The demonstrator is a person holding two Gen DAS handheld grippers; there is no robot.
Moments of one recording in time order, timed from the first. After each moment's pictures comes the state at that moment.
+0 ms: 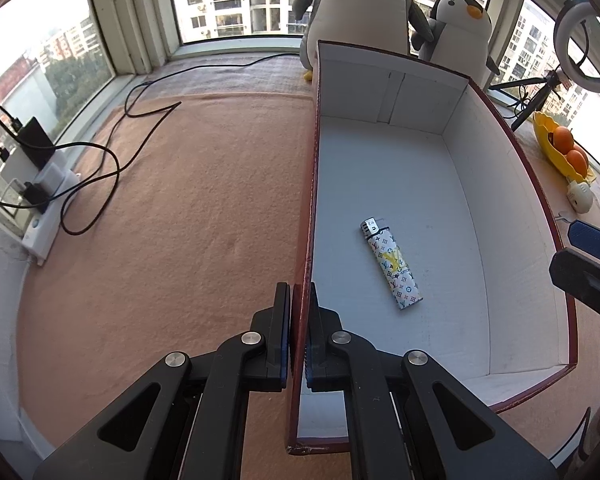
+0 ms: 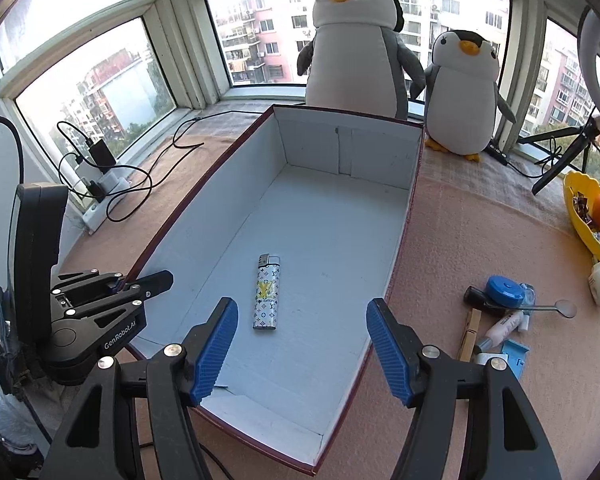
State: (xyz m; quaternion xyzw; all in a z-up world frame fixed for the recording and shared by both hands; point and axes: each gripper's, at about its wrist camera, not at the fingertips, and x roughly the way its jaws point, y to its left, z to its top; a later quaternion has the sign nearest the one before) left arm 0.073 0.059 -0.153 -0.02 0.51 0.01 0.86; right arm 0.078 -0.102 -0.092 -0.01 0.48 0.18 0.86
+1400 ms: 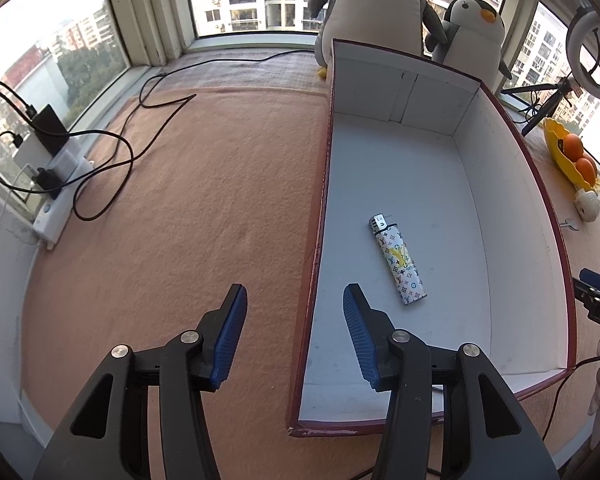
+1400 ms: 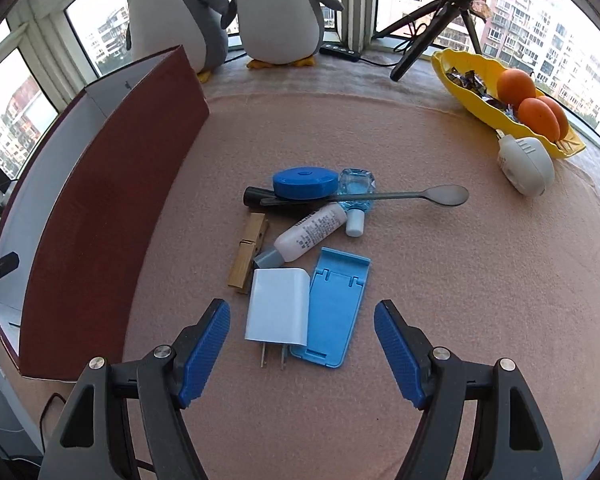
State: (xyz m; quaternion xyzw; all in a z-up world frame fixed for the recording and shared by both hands) left arm 0.067 0.060 -0.151 -0.03 0.52 0.04 0.85; right arm 0.091 -0.249 -0.165 0.00 0.56 0.05 0.83
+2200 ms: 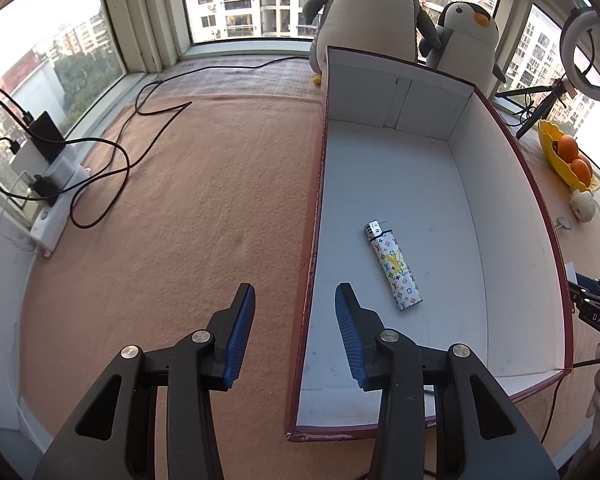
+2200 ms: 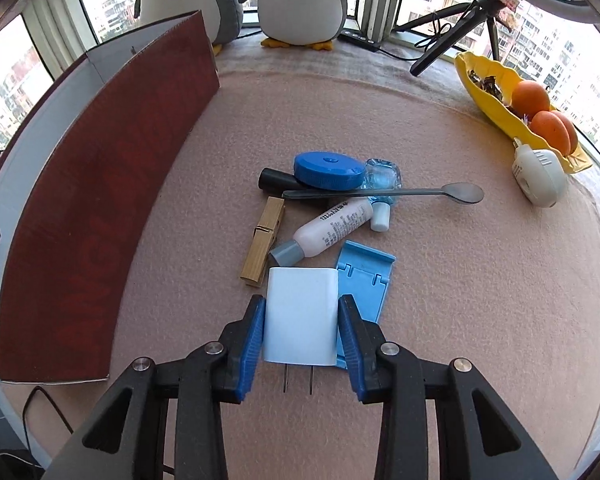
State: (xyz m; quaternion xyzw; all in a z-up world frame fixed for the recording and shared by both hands) left arm 0.069 0.061 -0.148 -0.03 0.51 0.03 0.86; right arm 0.086 -0.233 -0.166 -0.03 0.56 0.03 0.83
